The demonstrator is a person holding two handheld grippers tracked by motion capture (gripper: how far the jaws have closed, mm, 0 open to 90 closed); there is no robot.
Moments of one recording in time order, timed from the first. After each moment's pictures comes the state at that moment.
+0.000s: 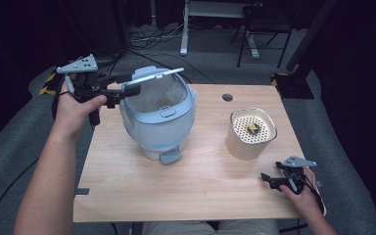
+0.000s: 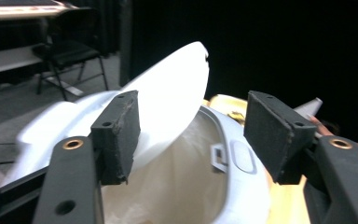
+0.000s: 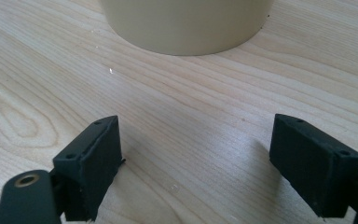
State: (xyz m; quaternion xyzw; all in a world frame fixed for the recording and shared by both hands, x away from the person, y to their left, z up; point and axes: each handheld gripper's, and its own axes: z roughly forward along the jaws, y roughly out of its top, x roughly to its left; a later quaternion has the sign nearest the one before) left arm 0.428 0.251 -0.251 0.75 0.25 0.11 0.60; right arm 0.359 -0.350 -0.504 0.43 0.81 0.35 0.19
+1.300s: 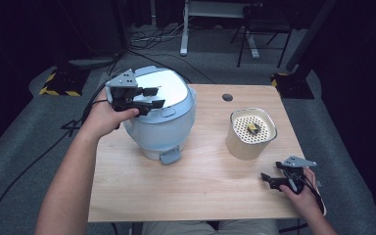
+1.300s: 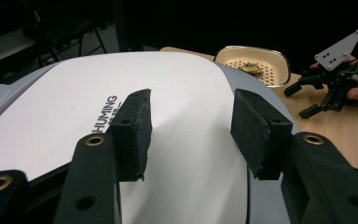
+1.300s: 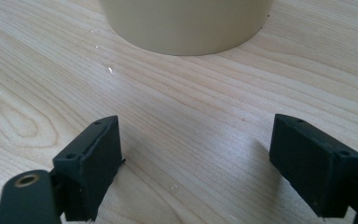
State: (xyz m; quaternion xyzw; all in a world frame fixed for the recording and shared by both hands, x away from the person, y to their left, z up) left arm 0.444 0.193 -0.284 0.82 0.21 0.15 0.51; right arm 0.359 -0.349 -0.504 0.43 0.81 0.35 0.19
